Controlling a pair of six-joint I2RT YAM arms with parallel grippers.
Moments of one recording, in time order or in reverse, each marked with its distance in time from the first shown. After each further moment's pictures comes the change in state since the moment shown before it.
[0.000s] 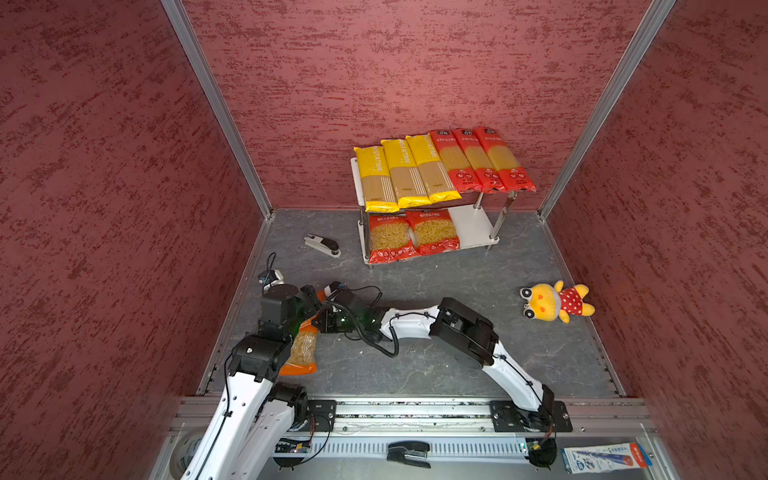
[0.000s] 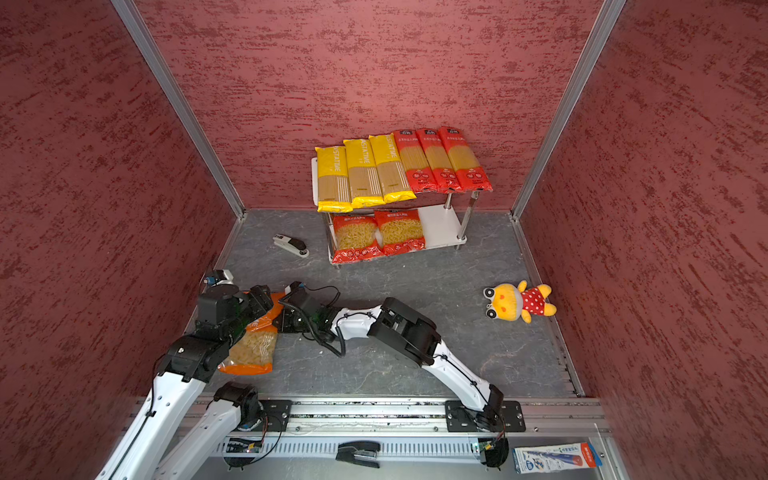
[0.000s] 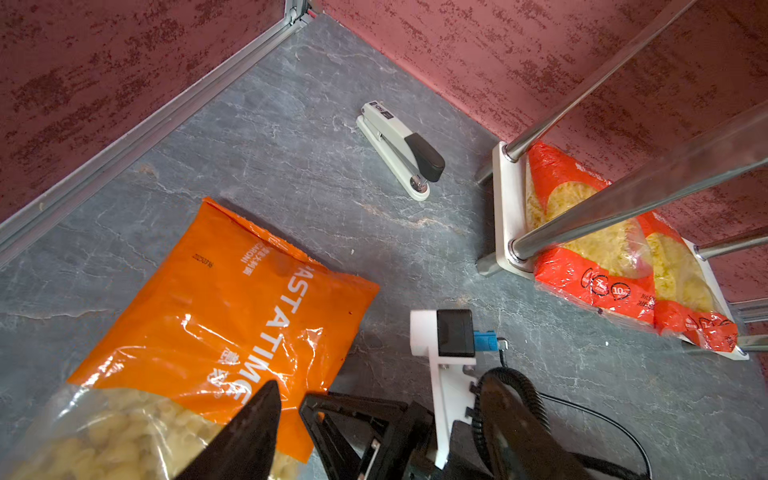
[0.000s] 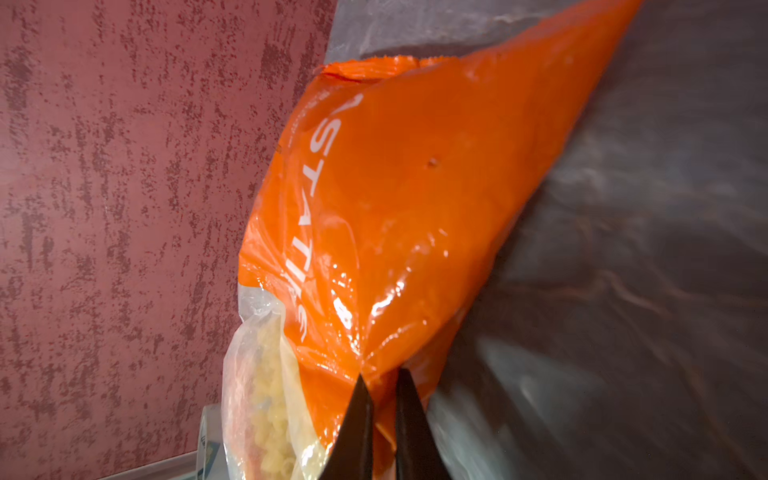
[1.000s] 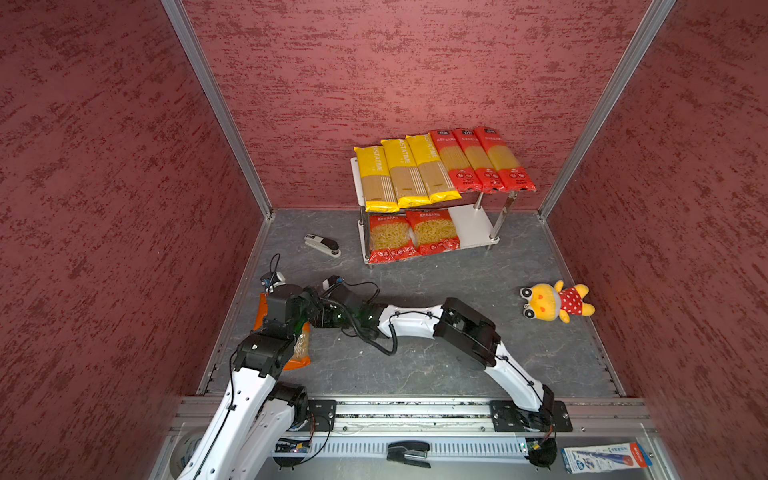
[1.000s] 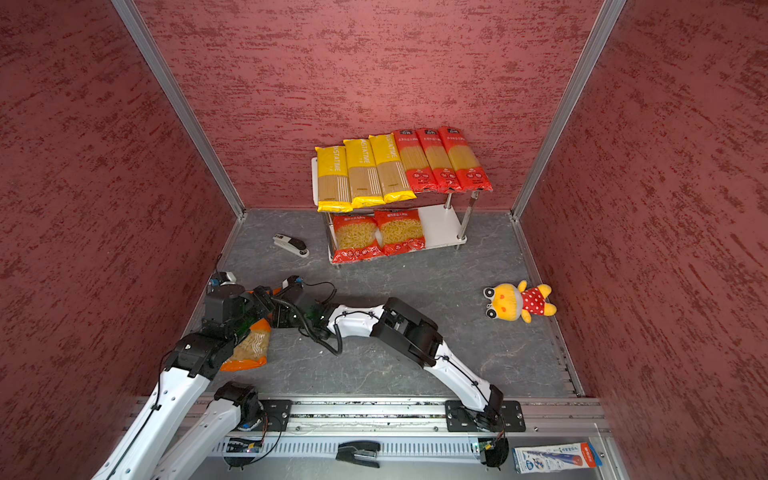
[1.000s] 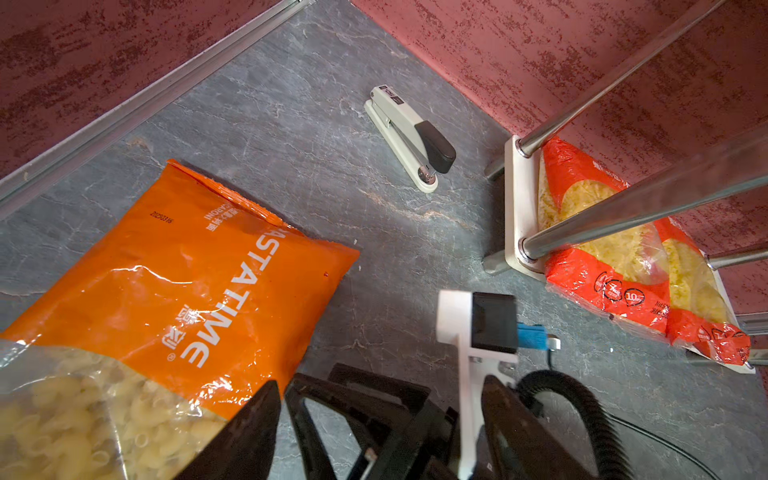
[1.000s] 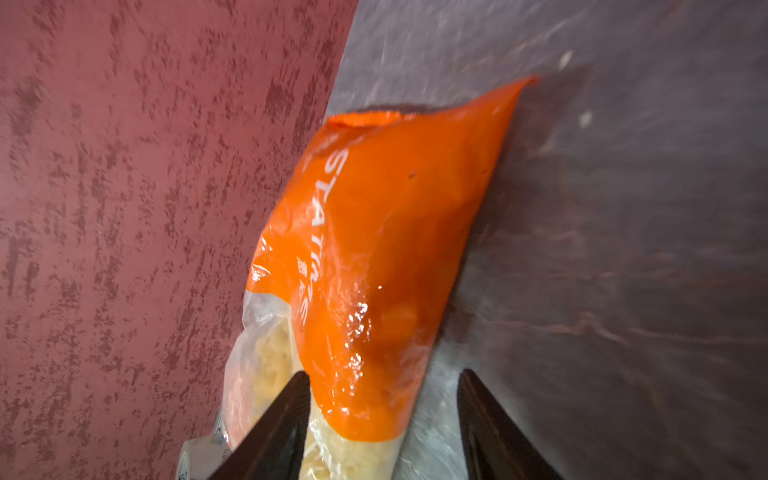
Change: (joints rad) left arm -0.013 0.007 -0.042 0.020 -0.019 -0.063; right arm 0.032 0.032 0.150 -0.134 0.092 -0.032
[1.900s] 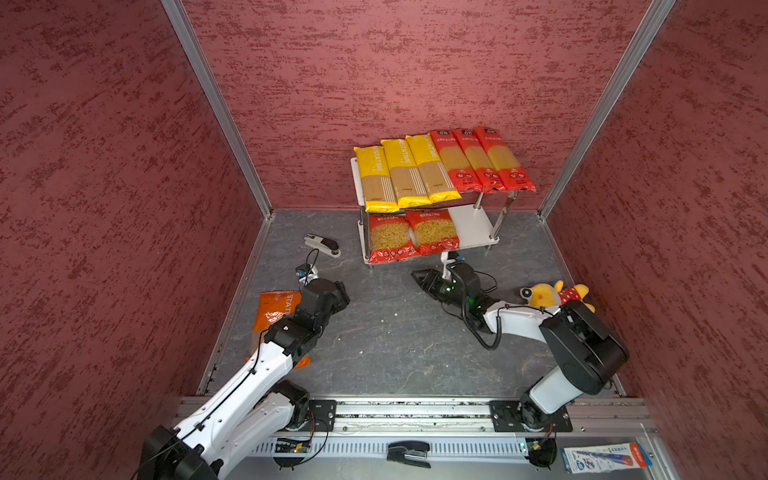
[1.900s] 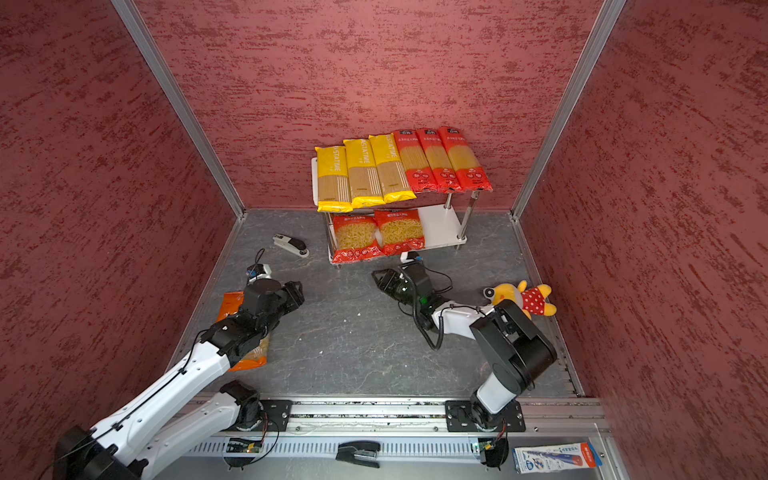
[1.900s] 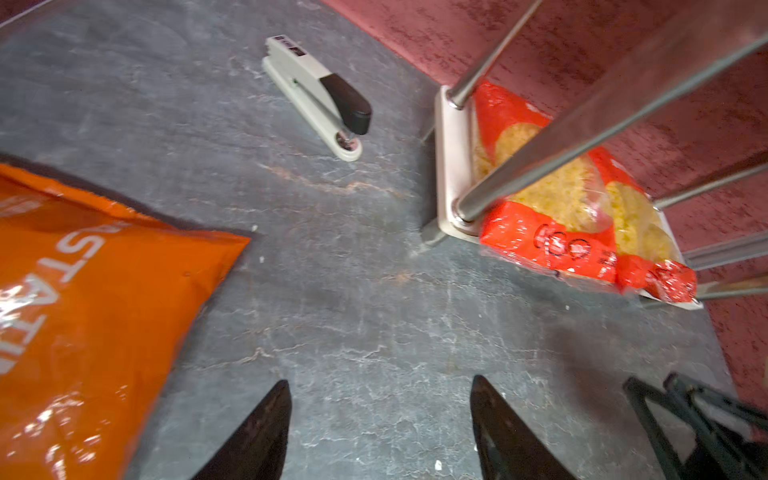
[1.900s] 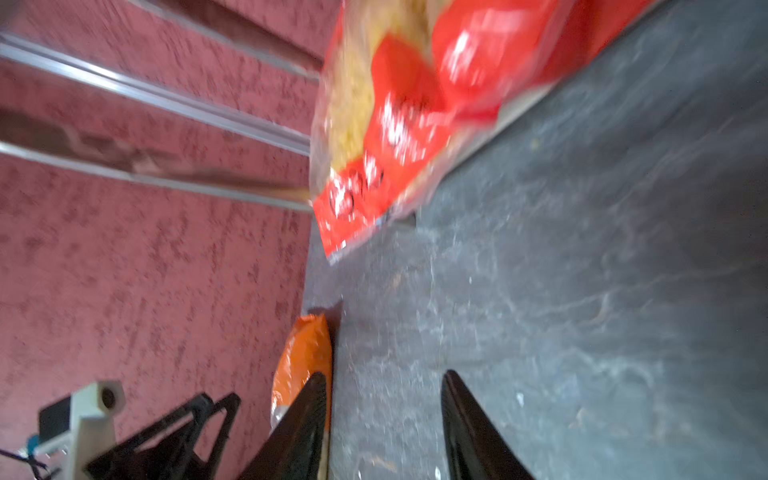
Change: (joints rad) left arm -0.225 0.214 -0.053 0.252 -0.065 -0.093; right arm -0.452 -0.766 -1.003 0.350 -0.021 0.097
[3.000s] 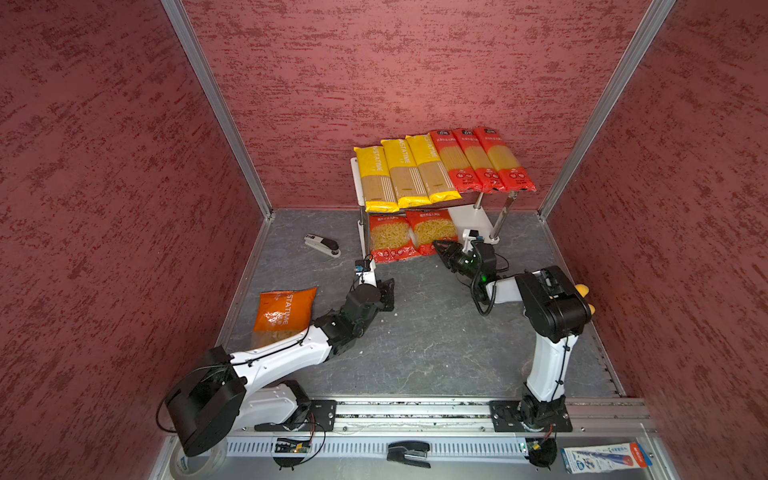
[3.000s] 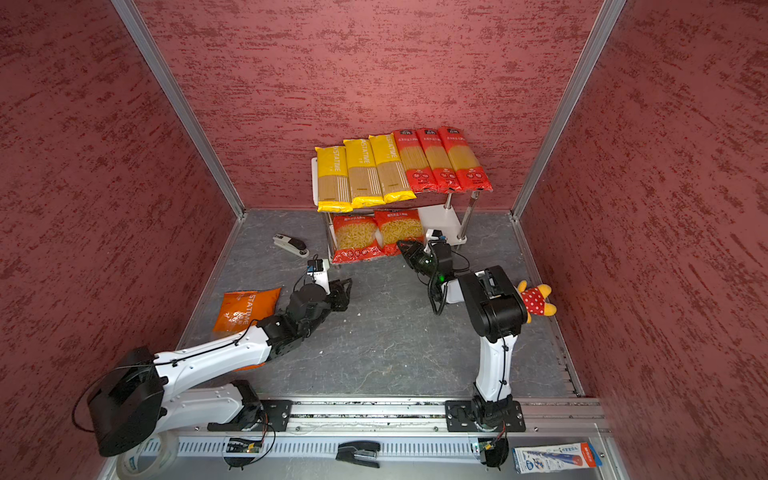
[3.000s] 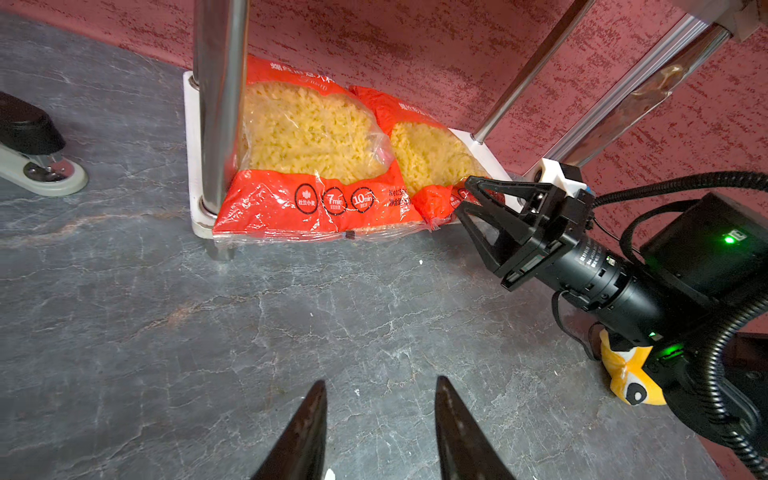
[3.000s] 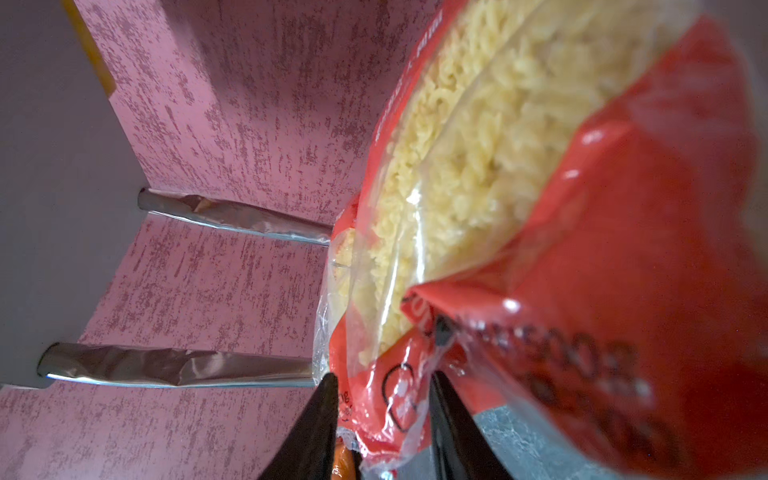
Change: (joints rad) left arm -0.383 0.352 -0.002 0.626 -0.049 0.159; right arm -0.405 0.320 0.159 0.395 -0.269 0.117
